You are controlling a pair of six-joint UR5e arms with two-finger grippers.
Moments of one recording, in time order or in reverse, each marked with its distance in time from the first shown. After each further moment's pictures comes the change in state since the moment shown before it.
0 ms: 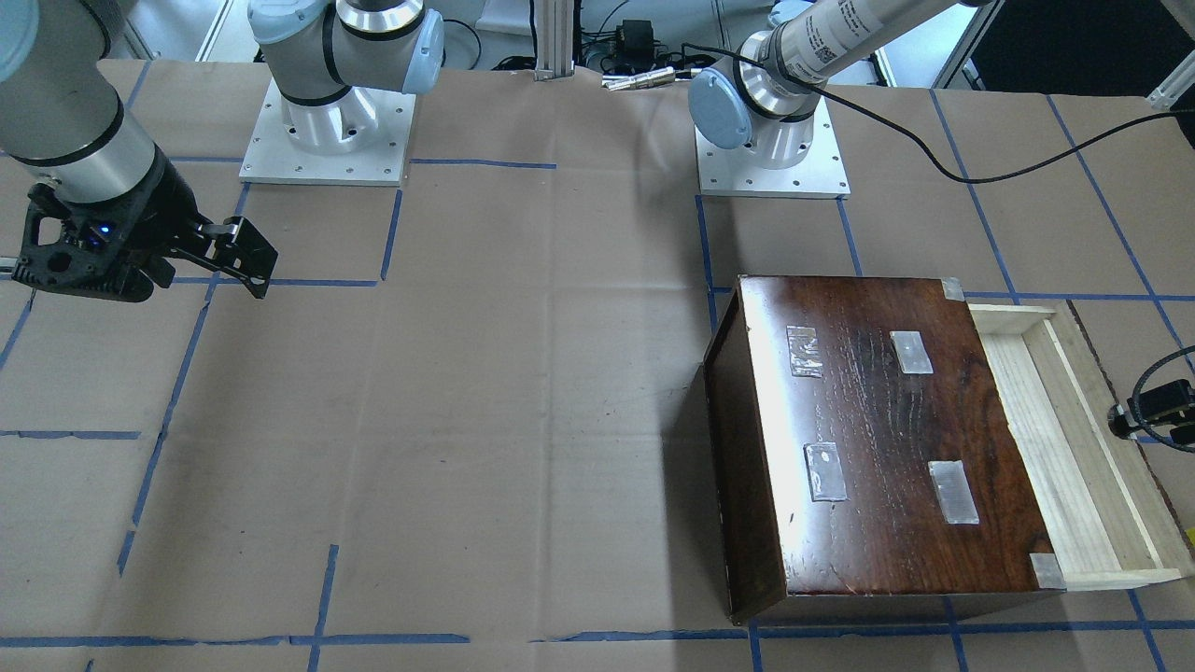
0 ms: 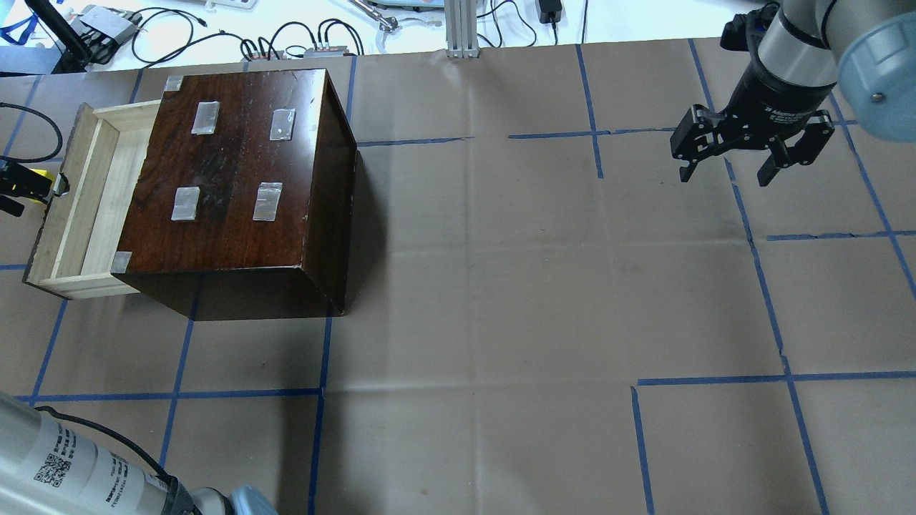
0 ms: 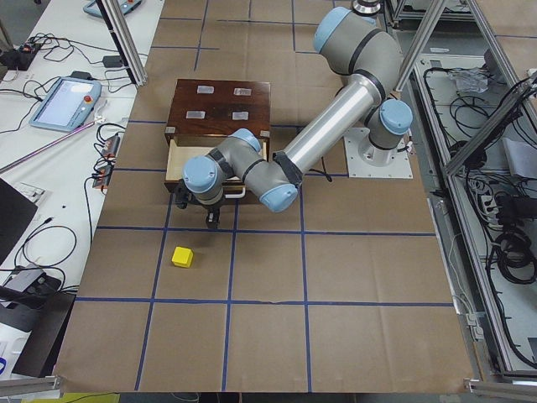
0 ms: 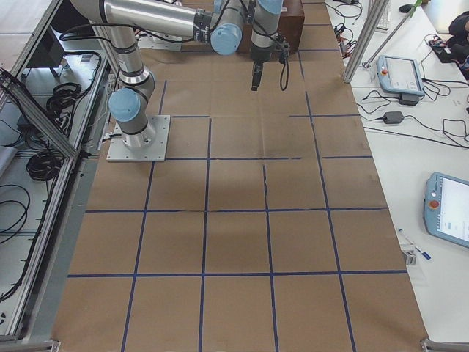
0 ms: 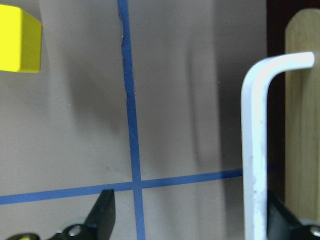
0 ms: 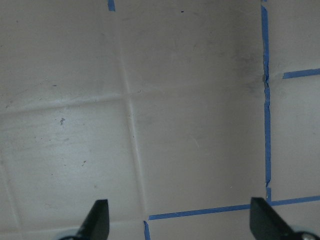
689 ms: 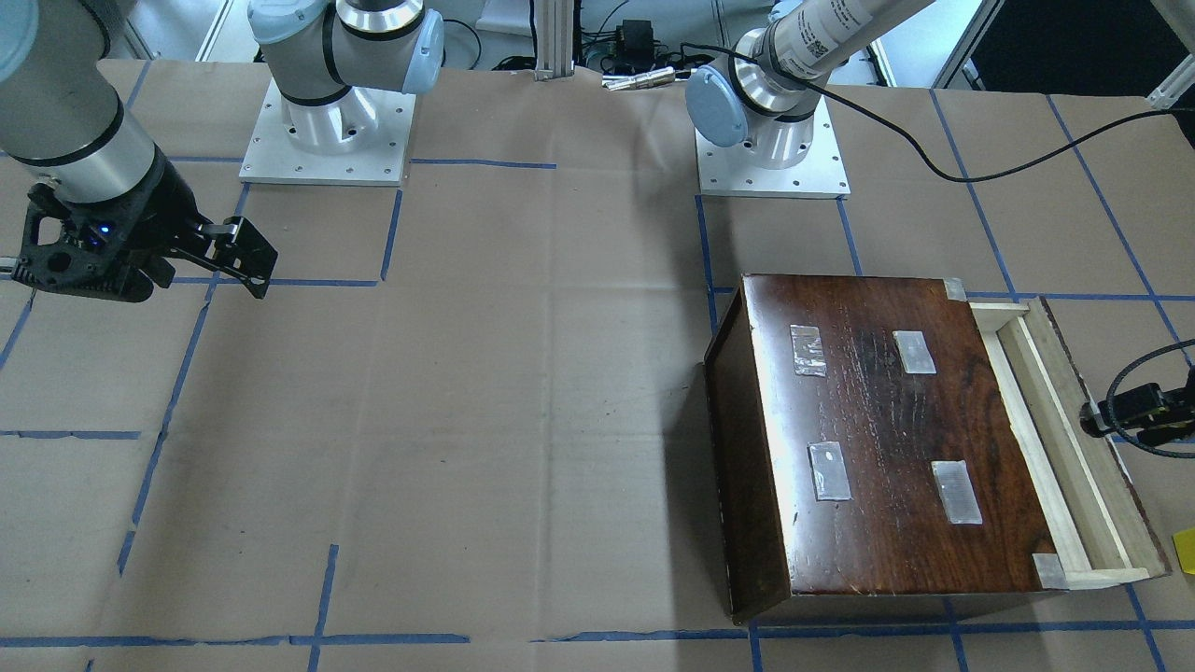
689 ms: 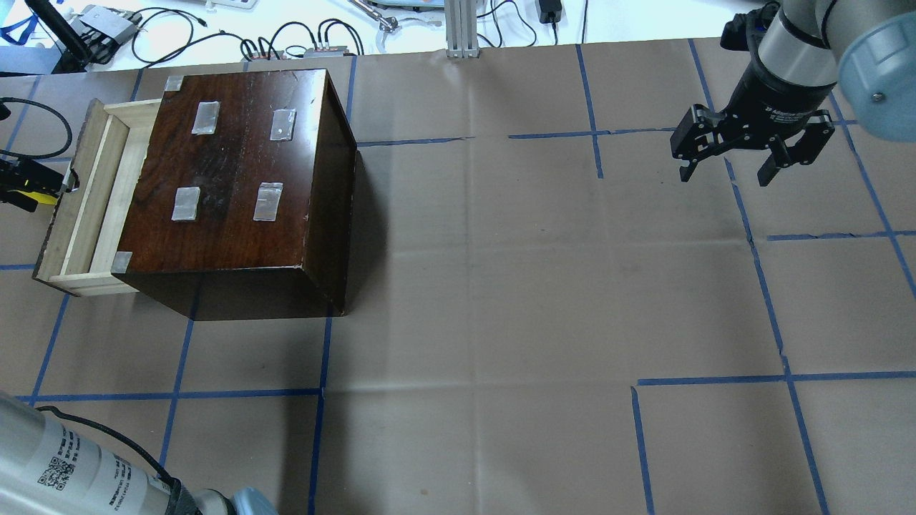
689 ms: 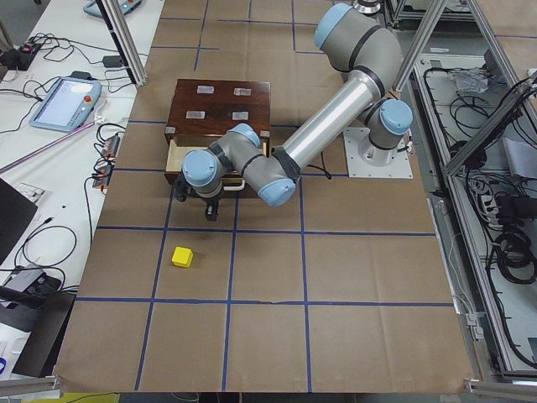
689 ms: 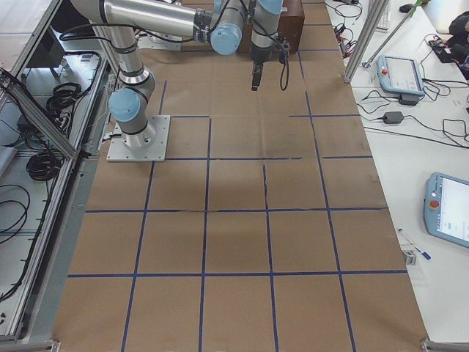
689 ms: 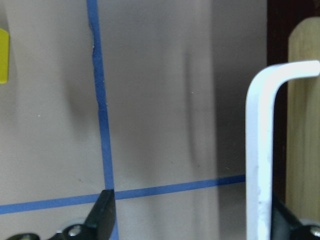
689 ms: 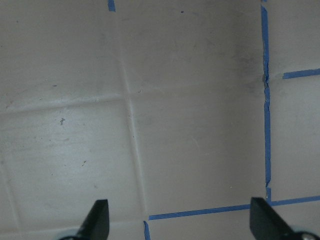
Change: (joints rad) left arm -0.016 0.015 -0.029 0.000 -0.033 -0.023; right arm 0.000 0.000 0.000 0.000 0.000 0.000
